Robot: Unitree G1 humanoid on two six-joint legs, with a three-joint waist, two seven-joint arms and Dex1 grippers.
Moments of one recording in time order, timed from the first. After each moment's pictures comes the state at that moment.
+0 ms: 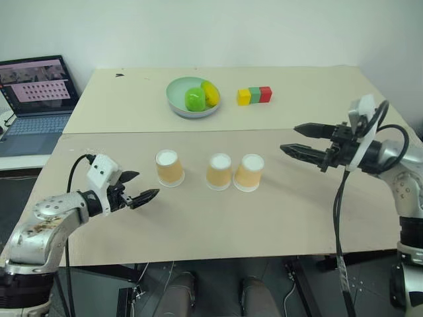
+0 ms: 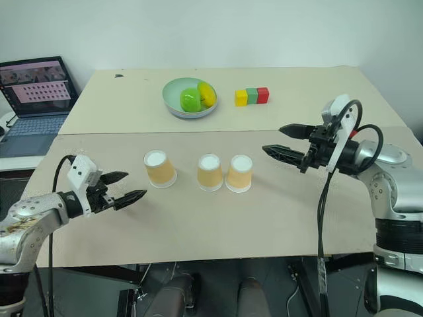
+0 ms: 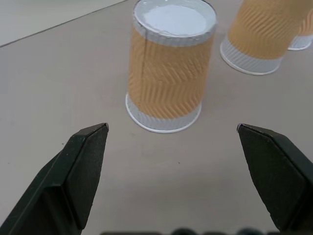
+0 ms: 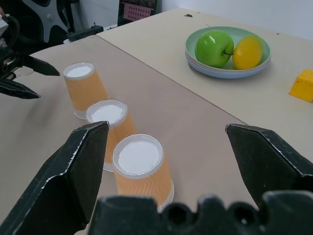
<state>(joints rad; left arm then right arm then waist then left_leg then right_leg) -0.17 0.74 0.20 -0.24 -0.47 0.61 -0.74 -0.56 -0.81 -0.21 -0.03 0.59 0.63 1.02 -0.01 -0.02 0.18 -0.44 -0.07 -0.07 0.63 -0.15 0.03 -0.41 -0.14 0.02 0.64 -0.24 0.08</state>
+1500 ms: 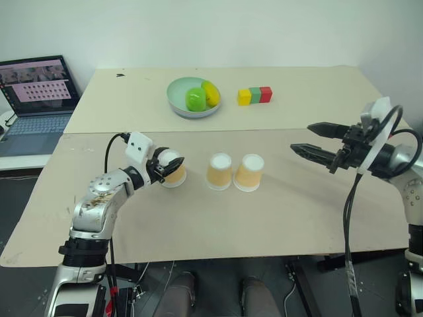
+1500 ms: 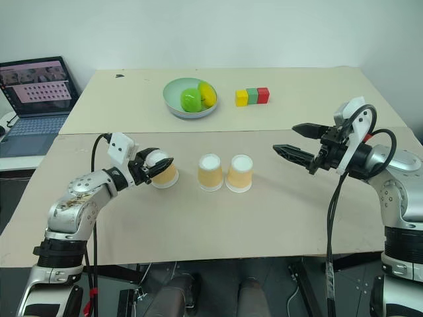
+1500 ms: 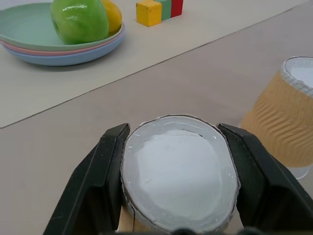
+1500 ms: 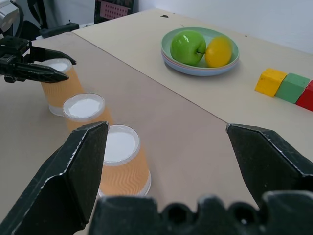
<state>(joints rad) -0.45 0.48 0.06 -0.08 -0.33 0.54 -0.60 -0.50 -0.82 -0.25 -0.06 0.57 0.59 0.97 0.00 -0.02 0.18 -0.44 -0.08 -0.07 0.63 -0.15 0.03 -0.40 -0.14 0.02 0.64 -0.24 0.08</state>
